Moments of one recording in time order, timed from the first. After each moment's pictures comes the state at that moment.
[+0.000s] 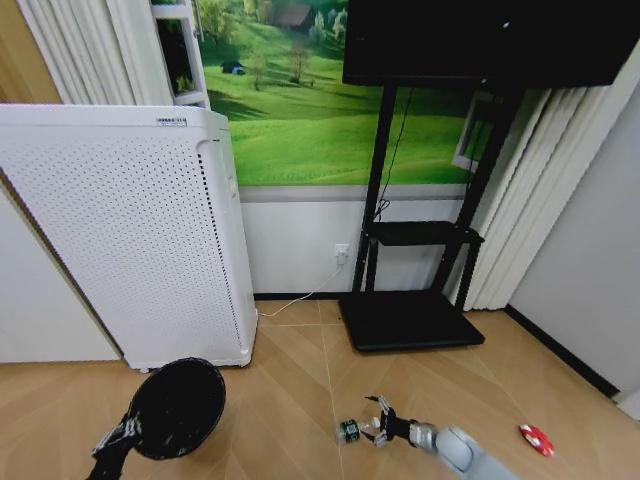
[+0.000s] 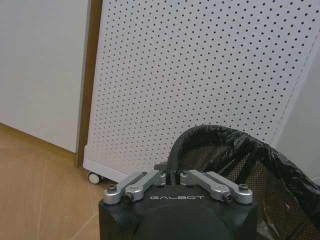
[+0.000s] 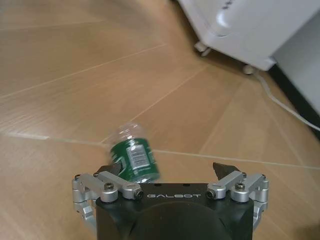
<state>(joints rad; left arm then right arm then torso) 1.82 -1.39 -0.97 -2.01 -0.64 0.03 0.02 -0.93 0.94 -0.07 1.01 -0.28 0.55 -0.53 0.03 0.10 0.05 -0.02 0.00</state>
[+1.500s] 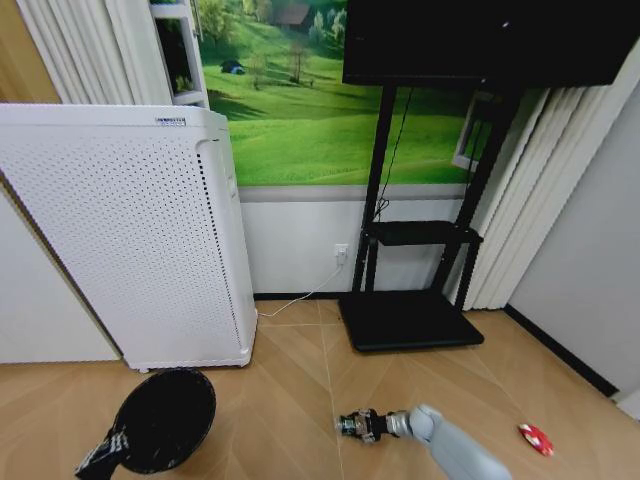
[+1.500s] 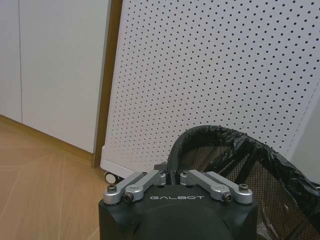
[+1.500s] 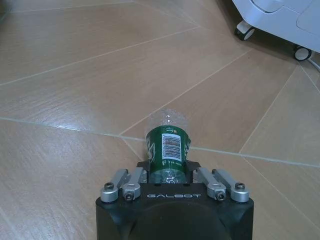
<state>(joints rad) 1.84 -1.40 -1.00 -1.99 -0.65 0.00 0.01 -0.77 1.09 -0.14 0.74 -0.36 0.59 -0.63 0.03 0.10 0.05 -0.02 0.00</state>
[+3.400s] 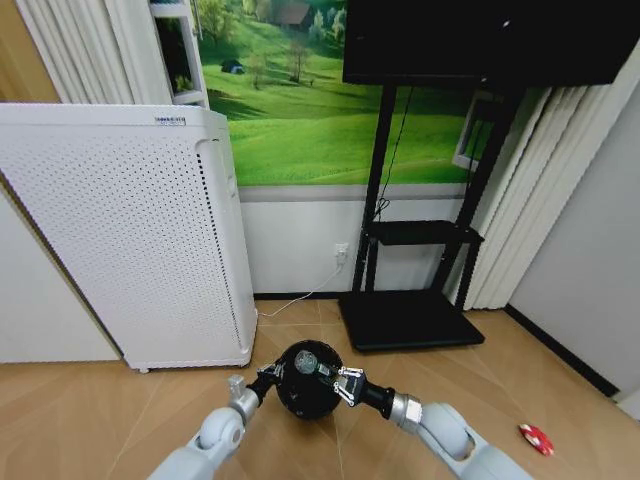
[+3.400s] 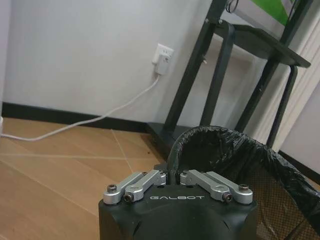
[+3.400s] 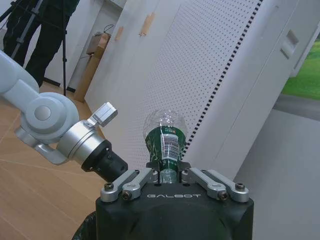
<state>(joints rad) 1.08 -1.08 0.02 -1.56 -0.78 0.00 0.07 -1.20 0.89 0.11 1.78 0.17 0.43 -0.52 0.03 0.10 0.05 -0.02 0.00</state>
